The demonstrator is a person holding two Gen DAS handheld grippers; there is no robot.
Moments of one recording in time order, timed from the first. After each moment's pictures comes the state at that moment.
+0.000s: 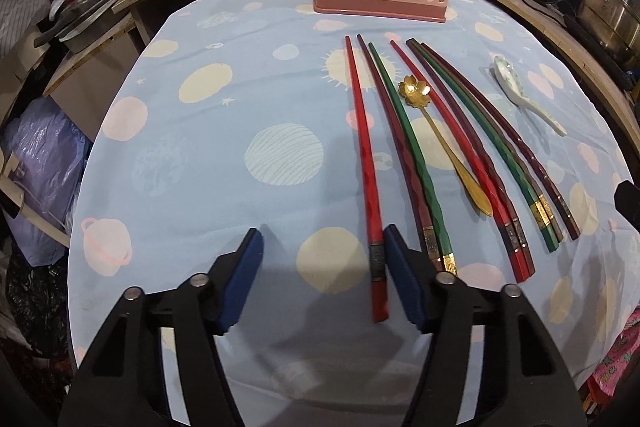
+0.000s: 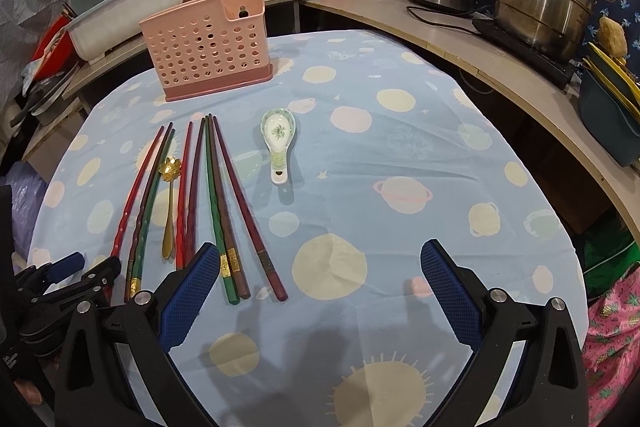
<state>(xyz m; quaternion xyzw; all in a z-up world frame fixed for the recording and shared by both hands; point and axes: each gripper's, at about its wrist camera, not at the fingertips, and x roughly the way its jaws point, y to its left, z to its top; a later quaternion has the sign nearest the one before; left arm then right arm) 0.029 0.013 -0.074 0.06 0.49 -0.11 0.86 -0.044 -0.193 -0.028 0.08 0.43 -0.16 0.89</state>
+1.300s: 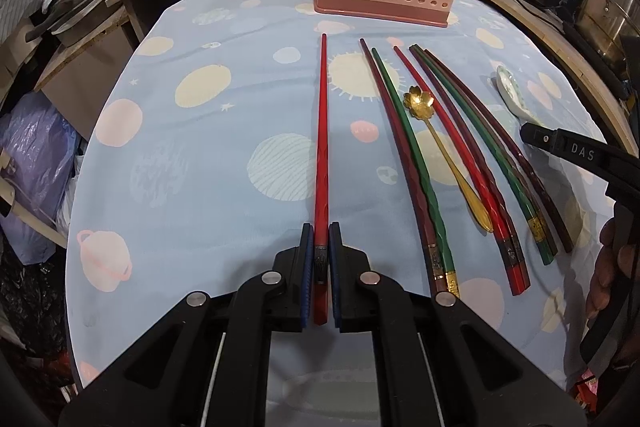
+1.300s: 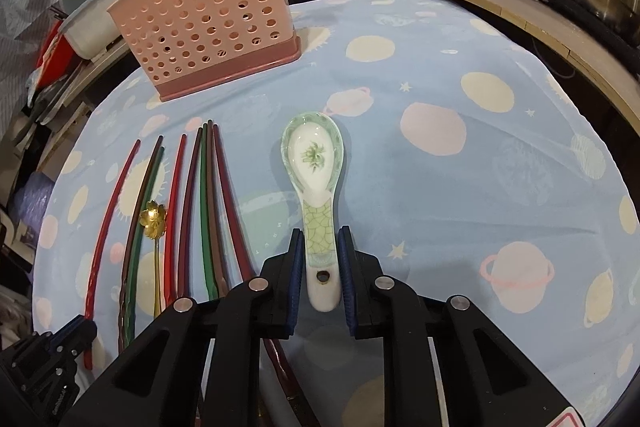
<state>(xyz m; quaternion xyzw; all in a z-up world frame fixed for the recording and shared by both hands) 0.043 0.018 -0.071 0.05 0.50 -0.12 0.86 0.062 -0.211 -0.080 0.14 0.47 -0.09 0.87</state>
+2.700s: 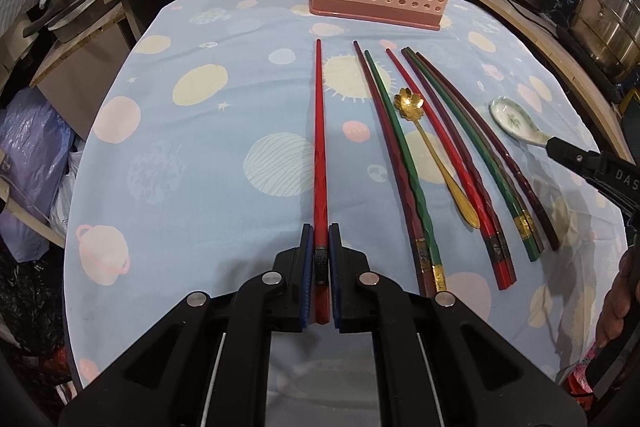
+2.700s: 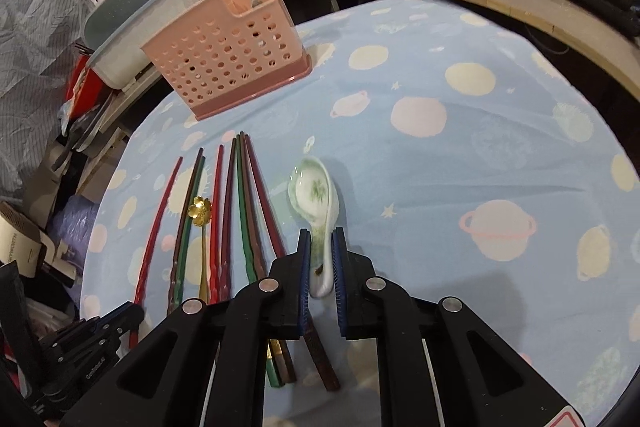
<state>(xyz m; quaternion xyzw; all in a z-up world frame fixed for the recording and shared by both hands) 0.038 0.020 -0.063 0.03 0.50 -0.13 0.85 0.019 -0.226 -0.054 0.21 0.43 -0.05 0.88</state>
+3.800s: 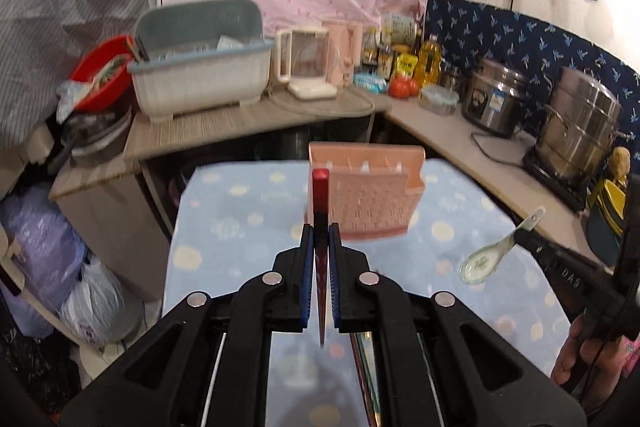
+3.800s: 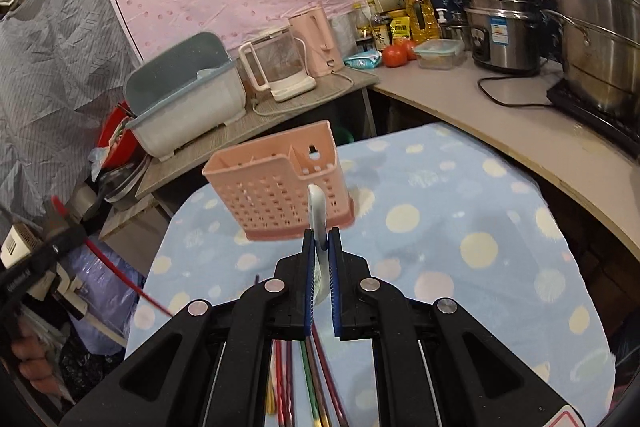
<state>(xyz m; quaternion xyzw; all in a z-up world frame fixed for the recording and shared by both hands) 0.097 0.020 0.133 0.01 0.30 -0.16 0.94 0.061 -0.231 0.074 0.17 0.31 -0.03 0.93</state>
